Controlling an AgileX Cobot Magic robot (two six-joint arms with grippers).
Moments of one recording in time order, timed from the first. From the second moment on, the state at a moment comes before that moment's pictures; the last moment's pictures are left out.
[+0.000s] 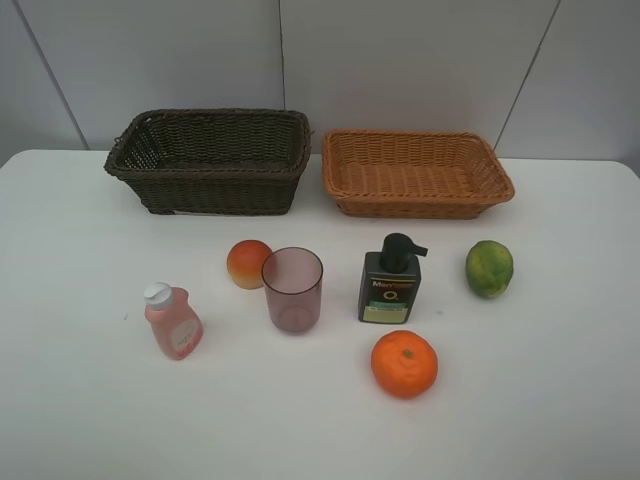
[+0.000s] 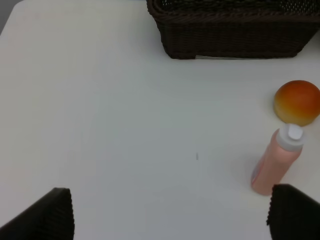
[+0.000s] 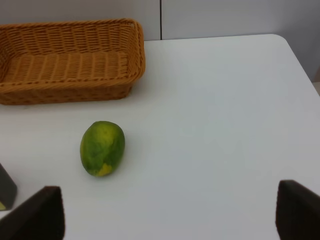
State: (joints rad) left arm 0.03 -0.01 -0.50 -0.01 1.06 -0.03; right arm -0.04 0.00 -0.52 -0.09 1.06 0.06
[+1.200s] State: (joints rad) left arm 0.03 -0.01 -0.50 -0.01 1.06 -0.03; right arm 0.23 1.23 -0.90 -0.11 0.96 0.18
